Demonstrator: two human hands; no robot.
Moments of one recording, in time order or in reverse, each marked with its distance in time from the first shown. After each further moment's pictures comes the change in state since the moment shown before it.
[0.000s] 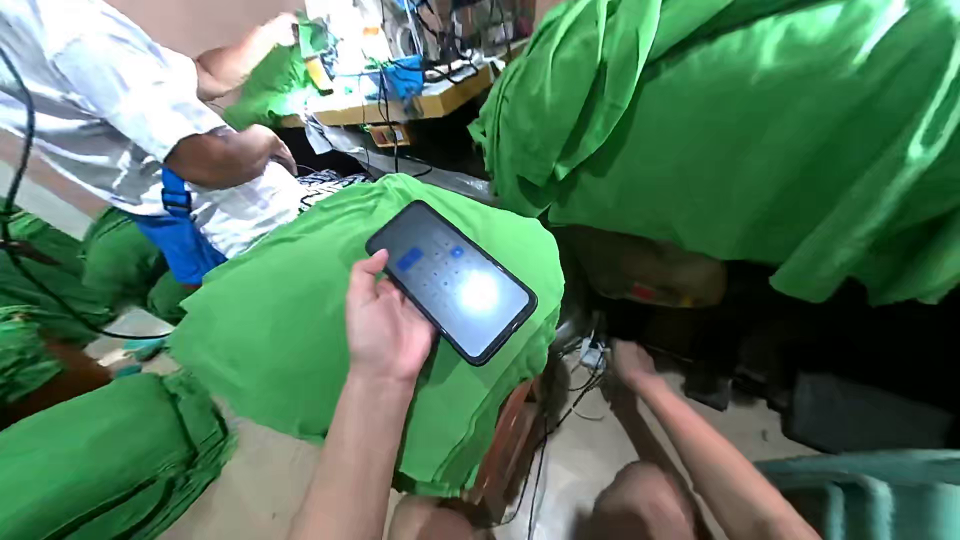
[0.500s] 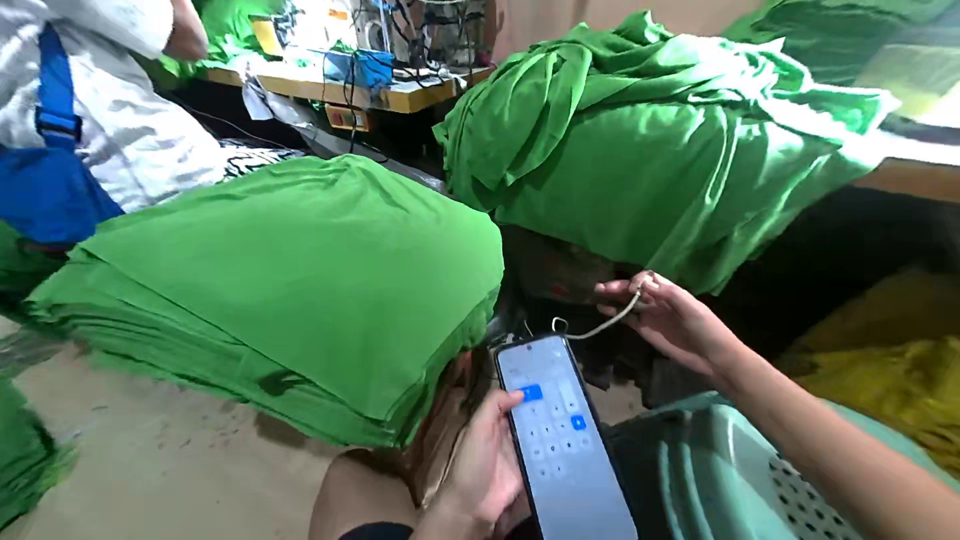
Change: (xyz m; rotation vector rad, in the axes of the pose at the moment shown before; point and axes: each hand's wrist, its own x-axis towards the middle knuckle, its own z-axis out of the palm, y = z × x) left_hand -0.144 -0.102 -0.017 -0.200 -0.288 -0.680; right_hand -0.200 0.011 -0.178 1.210 0.013 -0.648
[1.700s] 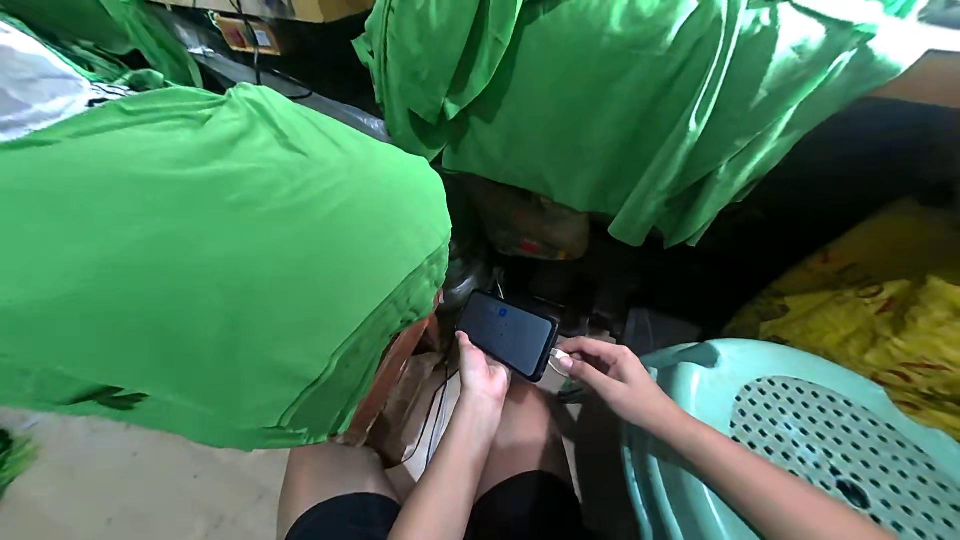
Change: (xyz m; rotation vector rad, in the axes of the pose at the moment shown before) left_hand 0.138 -0.073 -0.003 -0.372 0.637 0.156; right_hand -0.079 0.077 0.003 -0.564 -0.052 0.044
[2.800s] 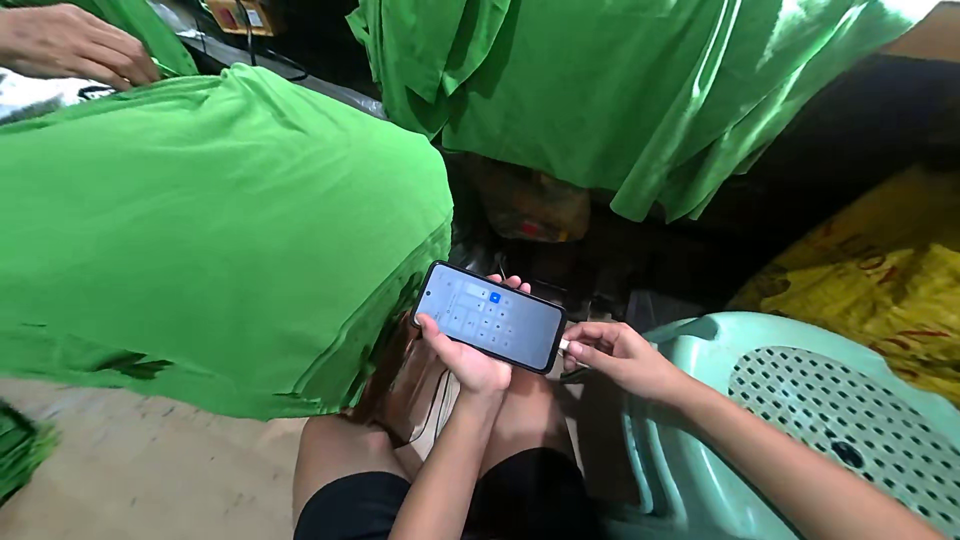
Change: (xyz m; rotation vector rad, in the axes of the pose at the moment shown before) left_hand -0.022 0.015 -0.019 -0.168 -0.663 0.276; right_hand -0.005 0.000 -0.006 0.188 -0.170 0.026
